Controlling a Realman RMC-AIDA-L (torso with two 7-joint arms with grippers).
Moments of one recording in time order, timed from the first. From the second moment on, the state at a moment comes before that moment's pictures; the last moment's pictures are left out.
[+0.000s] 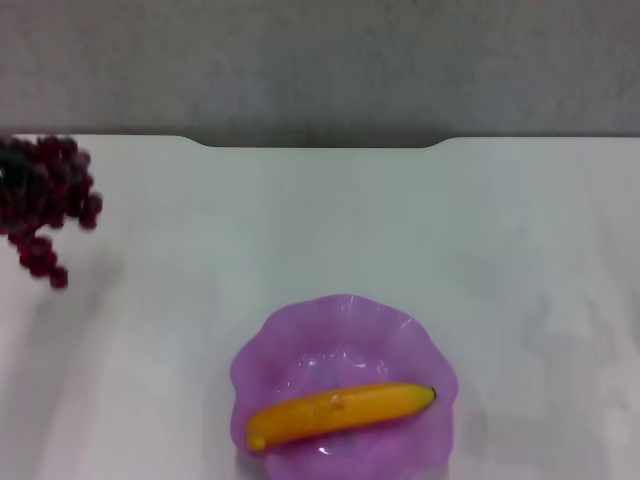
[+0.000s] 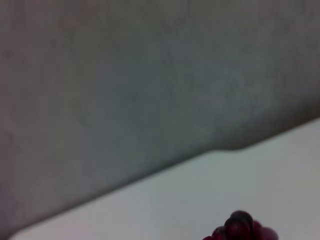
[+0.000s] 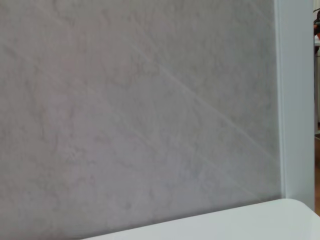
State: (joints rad) left arm -0.28 -2.03 -1.77 -1.68 2.87 -1.00 0.29; right arm 0.01 2.01 -1.69 -1.17 0.95 -0.13 -0.45
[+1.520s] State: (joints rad) left arm -0.32 -2.03 -1.34 -2.05 2.69 -1.32 0.33; right arm 0.02 2.01 -1.70 -1.16 0.96 -0.13 -0.45
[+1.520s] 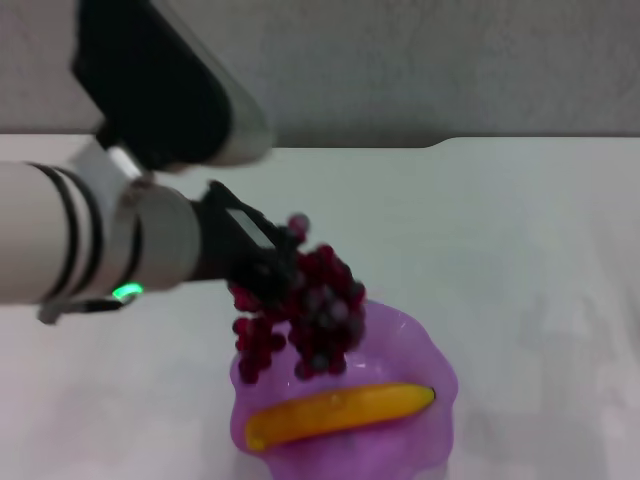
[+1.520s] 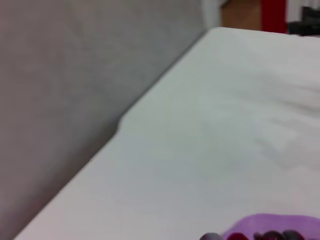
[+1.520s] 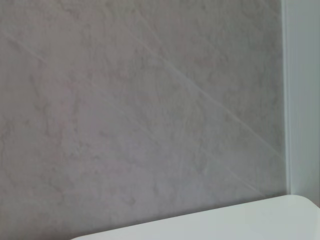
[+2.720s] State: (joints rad) left arm -0.46 -2.03 -1.20 -1.61 2.53 -1.23 0.34; right arm 0.03 2.01 -1.70 -1.16 0.96 -0.13 -0.44
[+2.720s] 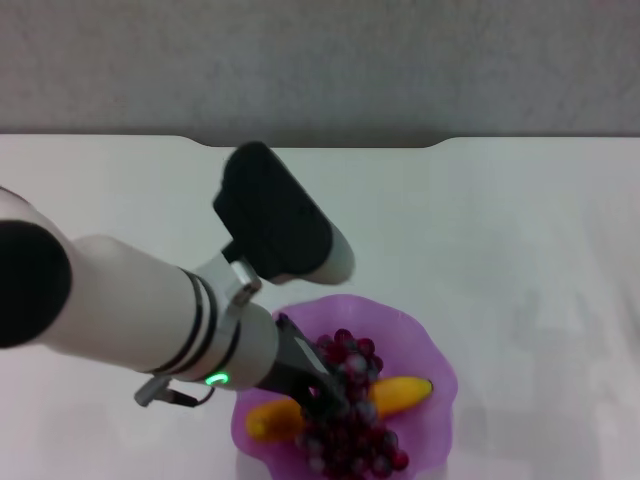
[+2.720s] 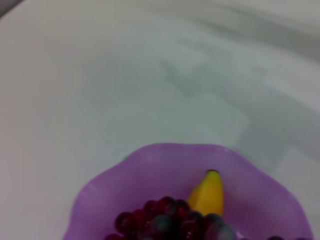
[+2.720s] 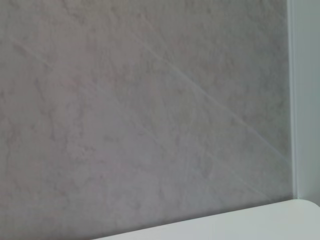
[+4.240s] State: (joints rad) left arm -0.15 -2.03 -1.38 -1.70 2.87 -0.45 0.48; right arm 0.05 2.01 -1.70 -1.16 0.95 -0.13 -0.45
